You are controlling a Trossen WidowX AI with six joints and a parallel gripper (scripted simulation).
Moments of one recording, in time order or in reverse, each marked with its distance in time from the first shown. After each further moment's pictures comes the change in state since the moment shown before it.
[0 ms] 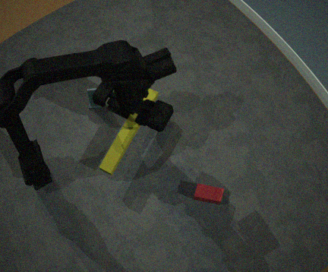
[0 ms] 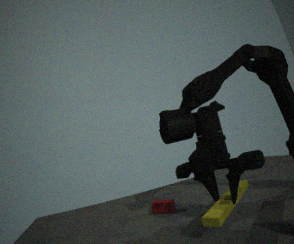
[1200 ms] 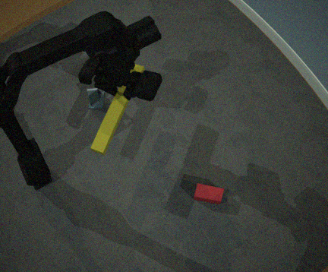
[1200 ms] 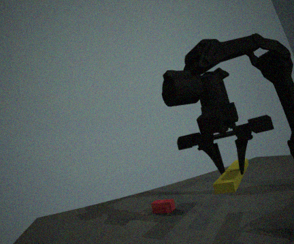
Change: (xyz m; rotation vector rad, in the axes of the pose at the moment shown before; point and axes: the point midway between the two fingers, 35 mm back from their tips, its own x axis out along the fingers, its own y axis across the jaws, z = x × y) arm -0.064 0.035 0.017 -0.115 -0.011 -0.004
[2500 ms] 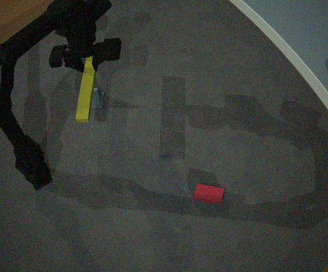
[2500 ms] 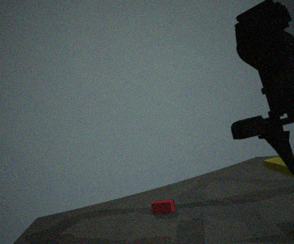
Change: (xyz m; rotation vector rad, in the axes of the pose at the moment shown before) arm 0.000 0.123 0.051 -0.351 -0.003 0.007
